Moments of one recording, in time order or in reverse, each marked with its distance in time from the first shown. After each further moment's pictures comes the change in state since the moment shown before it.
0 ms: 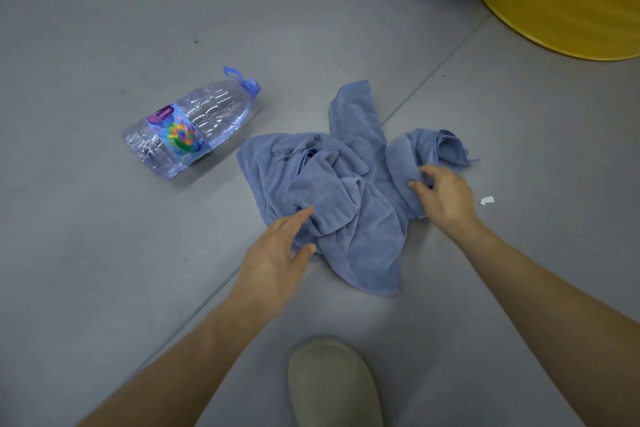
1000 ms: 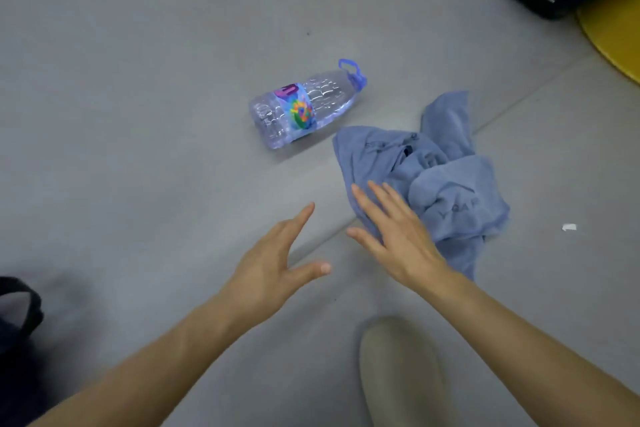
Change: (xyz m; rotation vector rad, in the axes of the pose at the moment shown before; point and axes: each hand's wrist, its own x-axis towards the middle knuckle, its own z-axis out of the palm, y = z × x) left_hand -0.092 -0.082 -0.103 -0.171 -0.058 -0.066; right_hand -0.129 -0.158 0.090 -0.168 -0.282 -0.648
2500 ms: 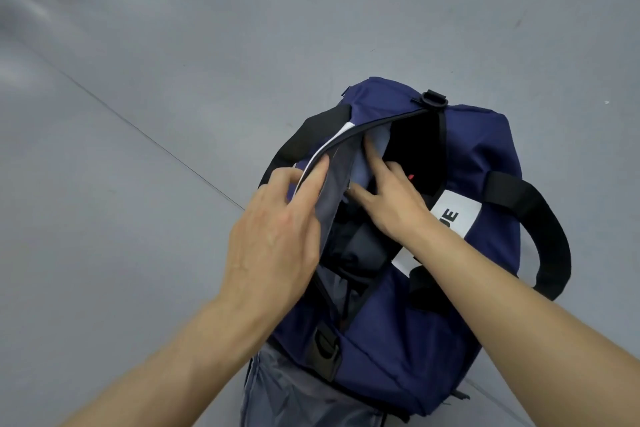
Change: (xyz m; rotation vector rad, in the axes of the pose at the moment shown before) left_hand -0.431 -0.264 -0.174 0.433 1.248 -0.833; right_hand 0.035 -0.629 0.314 0.120 -0.650 -0.752
